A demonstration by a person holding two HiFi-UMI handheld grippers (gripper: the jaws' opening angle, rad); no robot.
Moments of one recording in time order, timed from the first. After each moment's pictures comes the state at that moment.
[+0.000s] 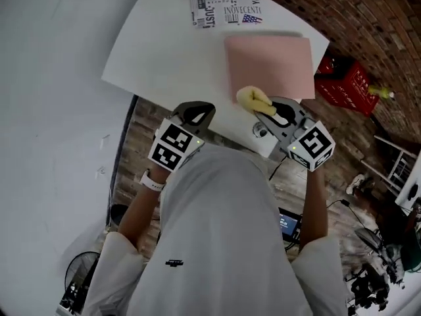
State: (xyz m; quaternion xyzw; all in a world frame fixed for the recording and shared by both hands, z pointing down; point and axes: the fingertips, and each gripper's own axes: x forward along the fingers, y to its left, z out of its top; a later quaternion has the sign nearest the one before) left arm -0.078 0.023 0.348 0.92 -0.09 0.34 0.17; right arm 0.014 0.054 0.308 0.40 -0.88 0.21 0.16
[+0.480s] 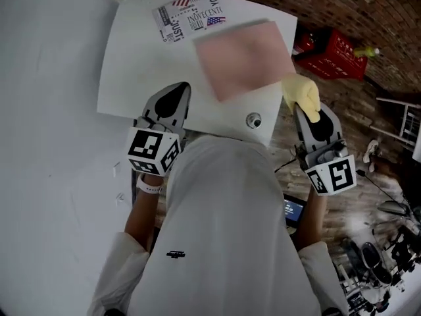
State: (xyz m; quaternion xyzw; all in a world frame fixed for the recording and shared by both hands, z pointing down) left arm -0.046 -0.038 0.244 0.96 -0.15 0.19 0.13; right arm 0.116 0.134 0.189 0.71 -0.70 0.10 0.06
